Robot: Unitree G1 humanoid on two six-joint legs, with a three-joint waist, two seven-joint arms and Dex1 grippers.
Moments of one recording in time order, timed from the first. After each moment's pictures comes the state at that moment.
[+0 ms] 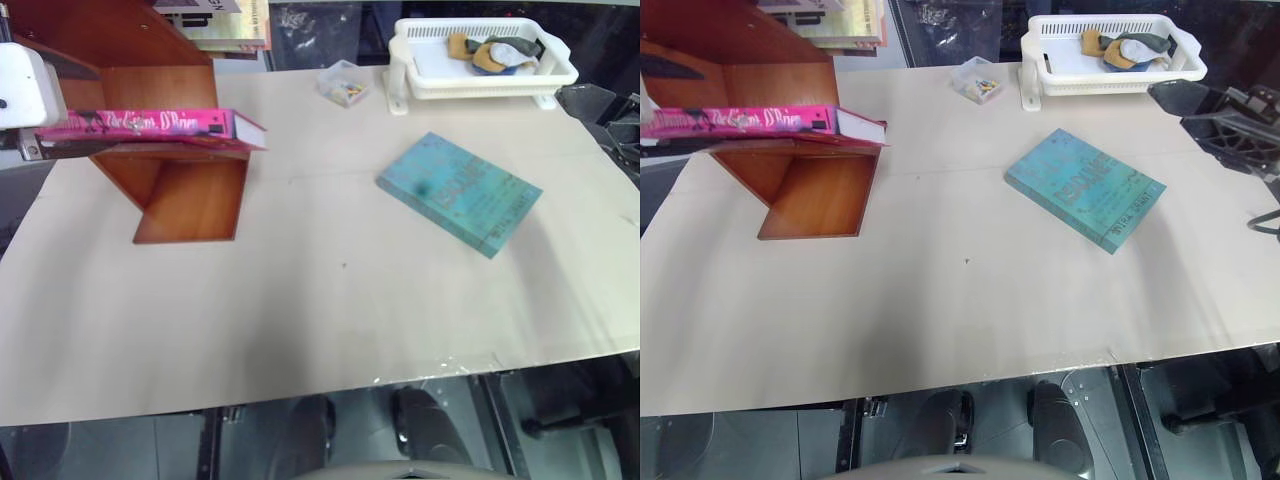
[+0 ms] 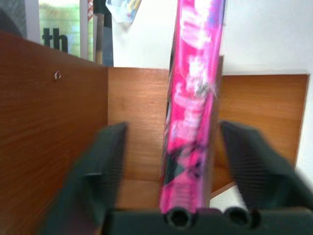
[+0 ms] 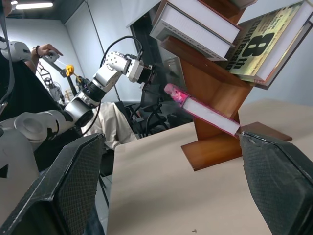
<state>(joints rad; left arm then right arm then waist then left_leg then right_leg) -0.76 1.46 0.11 0.26 -0.06 -0.13 -1.26 -0.91 -1.10 0.06 0.49 1.21 0.63 1.56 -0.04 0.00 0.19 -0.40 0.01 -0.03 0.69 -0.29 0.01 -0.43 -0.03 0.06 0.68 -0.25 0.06</state>
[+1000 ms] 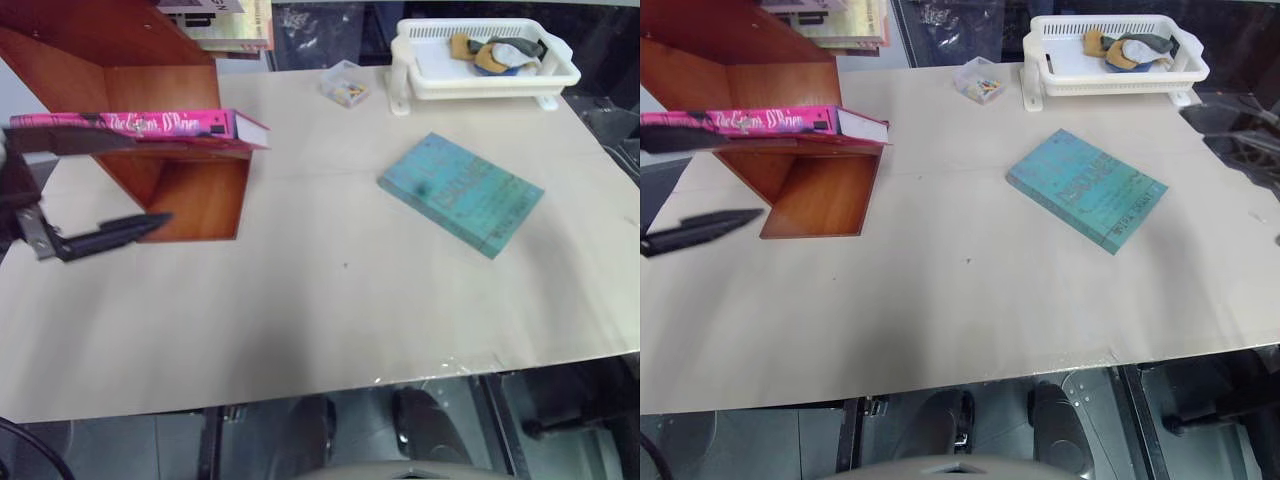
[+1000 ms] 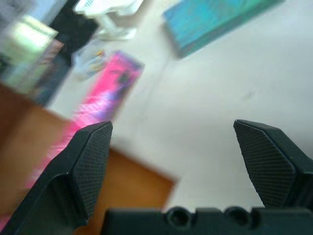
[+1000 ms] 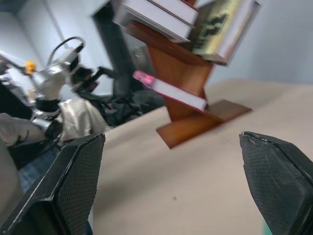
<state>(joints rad) -0.24 1.11 0.89 -0.64 -0.55 1.02 -1.28 -0.77 -1.23 -0.01 0.55 1.15 0.62 1.56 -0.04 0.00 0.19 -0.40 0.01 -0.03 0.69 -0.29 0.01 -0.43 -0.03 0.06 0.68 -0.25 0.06</state>
